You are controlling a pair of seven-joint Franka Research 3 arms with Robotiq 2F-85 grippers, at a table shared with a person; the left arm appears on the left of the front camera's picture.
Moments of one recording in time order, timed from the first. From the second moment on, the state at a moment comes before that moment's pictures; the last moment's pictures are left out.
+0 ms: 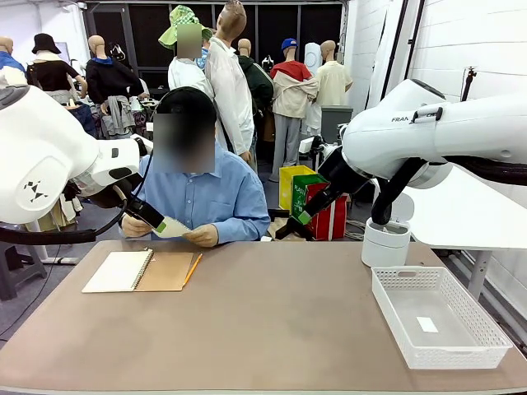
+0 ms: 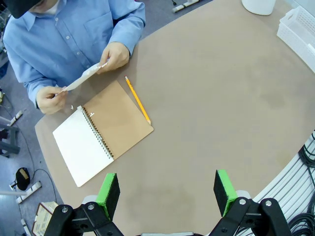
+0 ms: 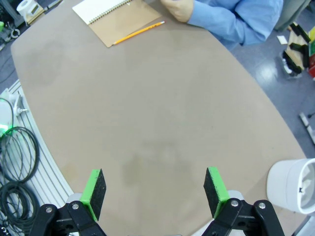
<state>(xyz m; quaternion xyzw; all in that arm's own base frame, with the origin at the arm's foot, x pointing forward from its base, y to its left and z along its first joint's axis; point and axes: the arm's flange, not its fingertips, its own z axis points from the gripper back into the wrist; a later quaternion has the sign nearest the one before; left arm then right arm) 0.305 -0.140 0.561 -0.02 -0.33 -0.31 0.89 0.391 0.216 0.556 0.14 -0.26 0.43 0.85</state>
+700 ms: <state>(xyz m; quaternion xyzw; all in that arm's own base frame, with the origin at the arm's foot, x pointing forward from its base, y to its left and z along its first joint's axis) 0.305 -0.140 0.561 -0.02 -0.33 -0.31 0.89 0.391 0.216 0.556 0.14 -0.26 0.43 0.85</state>
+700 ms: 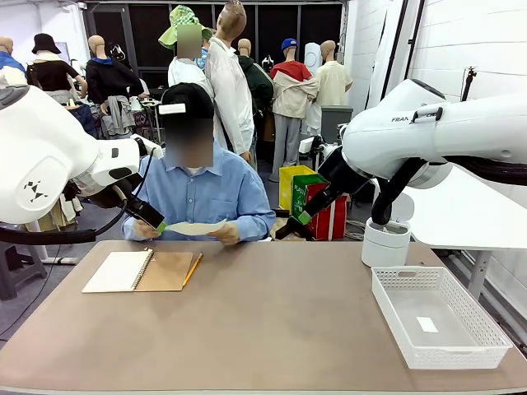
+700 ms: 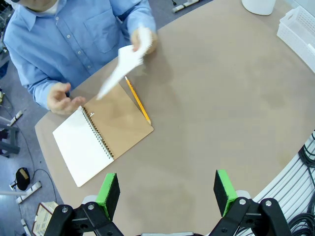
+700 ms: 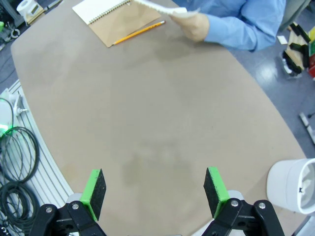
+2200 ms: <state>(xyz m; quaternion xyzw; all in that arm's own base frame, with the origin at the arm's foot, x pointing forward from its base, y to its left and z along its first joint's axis) 0.305 -0.140 0.561 -0.02 -0.33 -0.31 0.89 0.413 0.181 0.508 0.34 -0.16 0.18 0.91</state>
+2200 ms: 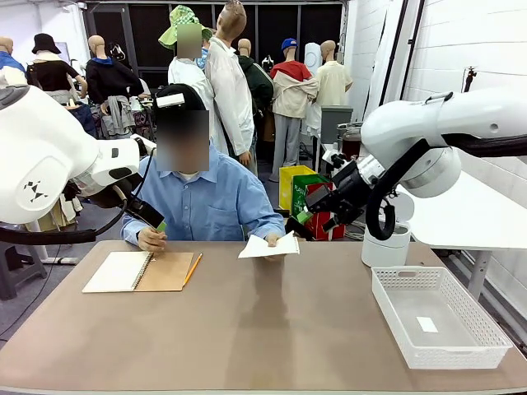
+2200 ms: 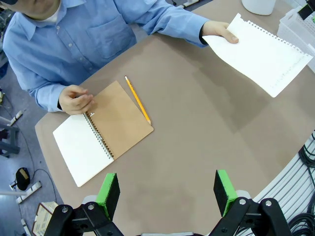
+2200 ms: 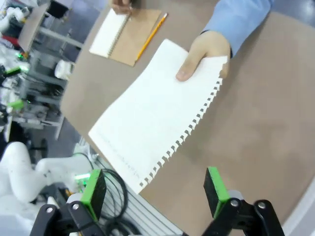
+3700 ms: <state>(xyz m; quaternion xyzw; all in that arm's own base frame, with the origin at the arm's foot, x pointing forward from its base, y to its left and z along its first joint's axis) 0.305 -0.140 0.561 -0.02 -0.33 -0.31 0.89 0.435 0.133 0.440 0.52 -0.03 -0.04 0.86</state>
